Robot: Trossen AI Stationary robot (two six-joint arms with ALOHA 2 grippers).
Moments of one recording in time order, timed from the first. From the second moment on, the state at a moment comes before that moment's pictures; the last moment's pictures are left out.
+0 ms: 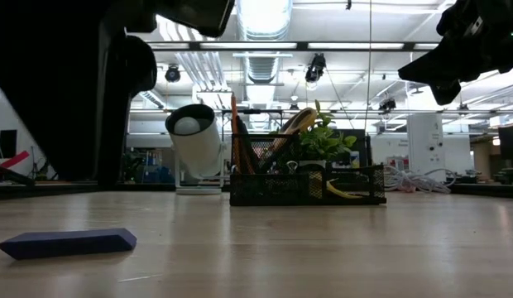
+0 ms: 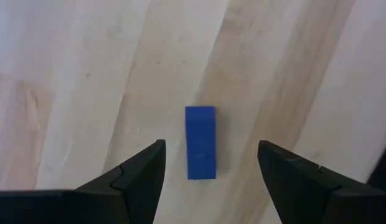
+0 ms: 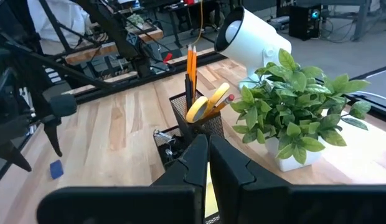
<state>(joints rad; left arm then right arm) -0.59 2.11 1.71 -0.98 -0.09 -0.94 0.16 0.33 0.21 -0.08 0.37 0.33</state>
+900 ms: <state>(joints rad) -0.59 2.10 1.56 -0.82 -0.08 -0.96 0.16 0.33 0.21 -0.08 0.37 0.28</state>
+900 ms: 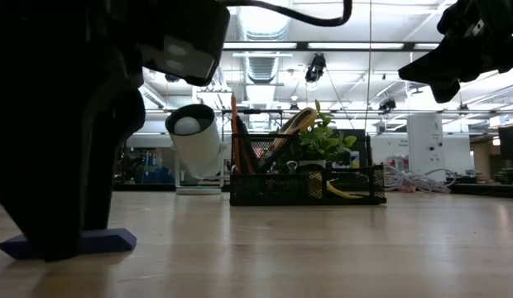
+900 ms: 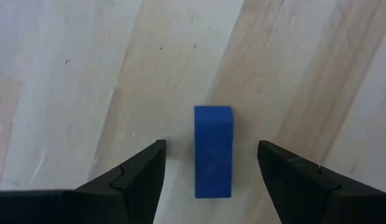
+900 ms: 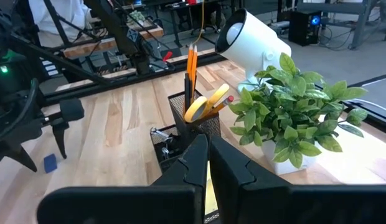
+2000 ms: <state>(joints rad) -0.58 2.10 1.53 -0.77 -0.04 -0.99 0.16 0.33 0.21 -0.08 0.37 0.28</state>
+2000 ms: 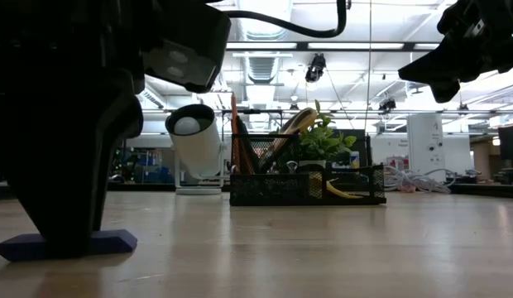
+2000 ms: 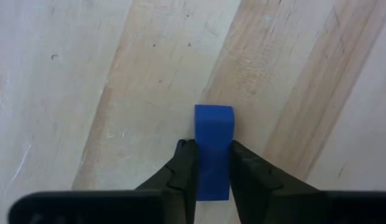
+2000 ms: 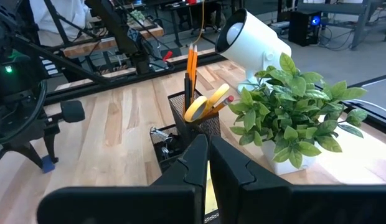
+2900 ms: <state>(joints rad) -0.58 2.06 1.55 -0.77 -0.06 -0.98 0.16 0.33 0.21 -0.10 0.37 0.28</state>
